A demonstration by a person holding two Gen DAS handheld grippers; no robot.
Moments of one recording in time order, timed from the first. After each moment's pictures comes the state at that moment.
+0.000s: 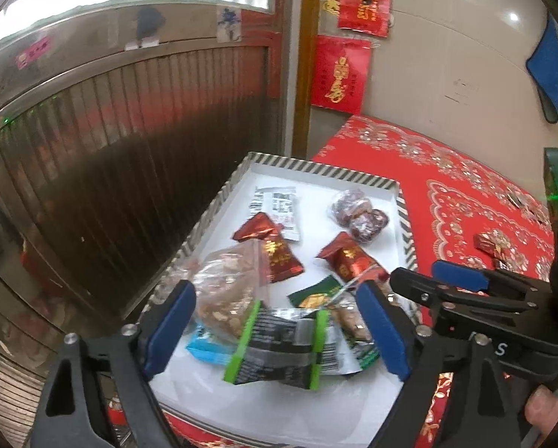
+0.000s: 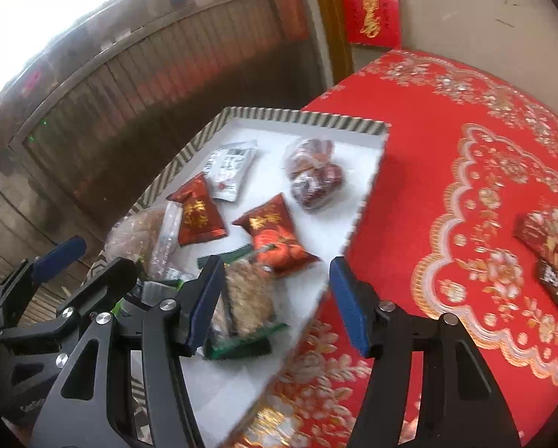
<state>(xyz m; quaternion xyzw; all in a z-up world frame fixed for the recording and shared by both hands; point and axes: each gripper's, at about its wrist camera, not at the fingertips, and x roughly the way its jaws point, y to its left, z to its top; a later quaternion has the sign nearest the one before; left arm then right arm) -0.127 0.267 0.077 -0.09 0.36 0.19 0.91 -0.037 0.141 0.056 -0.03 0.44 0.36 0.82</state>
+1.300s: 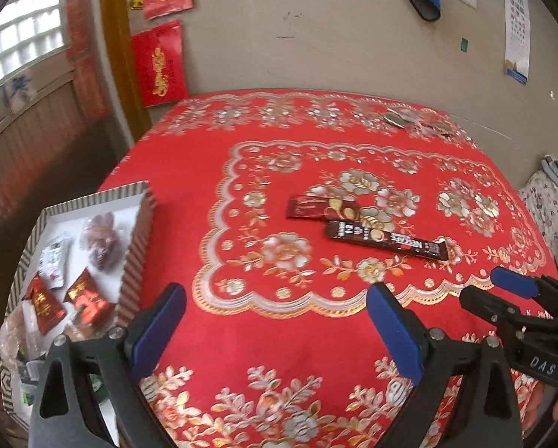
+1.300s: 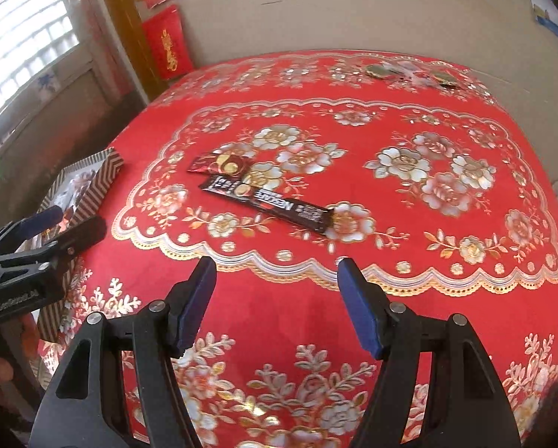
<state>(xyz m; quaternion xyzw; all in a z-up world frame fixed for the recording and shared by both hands) -0.022 0.052 0.069 0.01 0.41 0.00 0.91 -0.034 -0.157 0.045 0.05 0.44 0.15 0.89</state>
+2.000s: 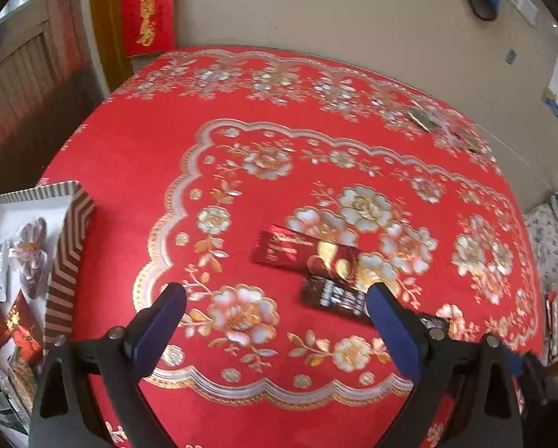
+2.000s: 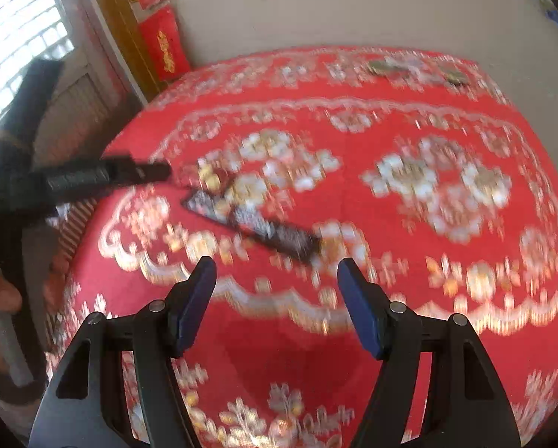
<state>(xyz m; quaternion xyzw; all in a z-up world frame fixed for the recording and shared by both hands) 0.078 0.043 0.046 -0.06 0.49 0.01 0.87 0.008 -0.167 0.039 0.05 0.44 0.17 0.88</state>
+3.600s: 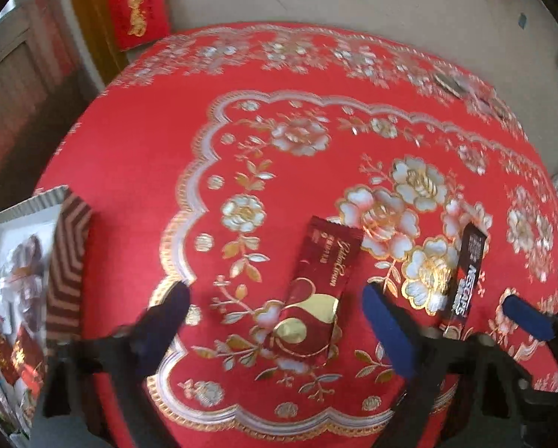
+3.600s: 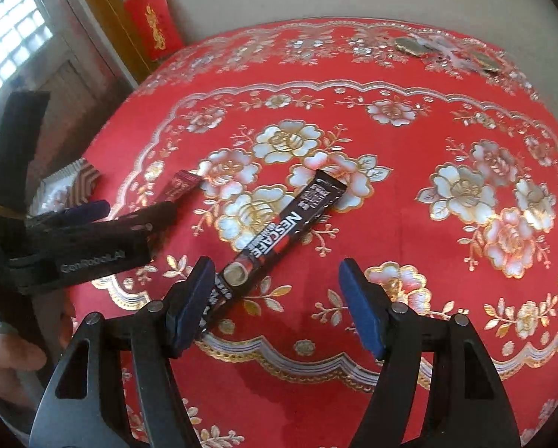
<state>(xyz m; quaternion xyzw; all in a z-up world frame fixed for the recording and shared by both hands) 0.103 0.056 0.005 0.00 0.53 0.01 0.84 0.058 -0.124 0.020 0.05 0.50 0.15 0.85</state>
